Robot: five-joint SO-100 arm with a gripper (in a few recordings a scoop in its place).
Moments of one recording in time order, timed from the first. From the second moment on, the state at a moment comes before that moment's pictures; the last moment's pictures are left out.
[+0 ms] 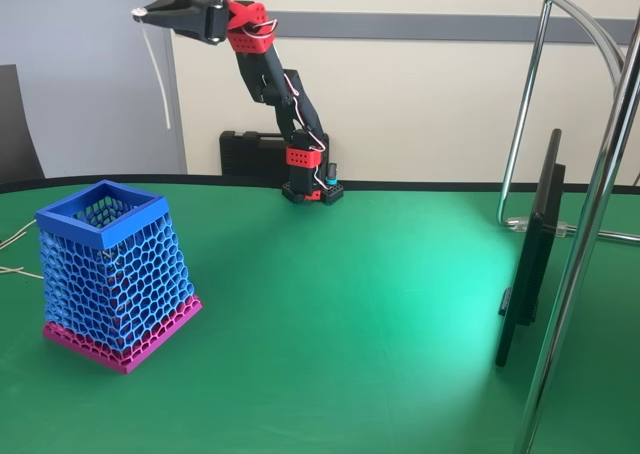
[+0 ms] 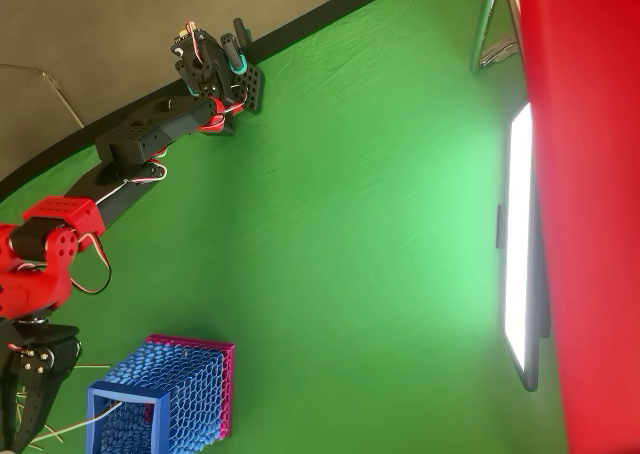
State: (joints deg) arm 27.3 57.5 -1.5 55.9 -101.5
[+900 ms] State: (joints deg) arm 33.5 44.9 15.3 34.6 -107.0
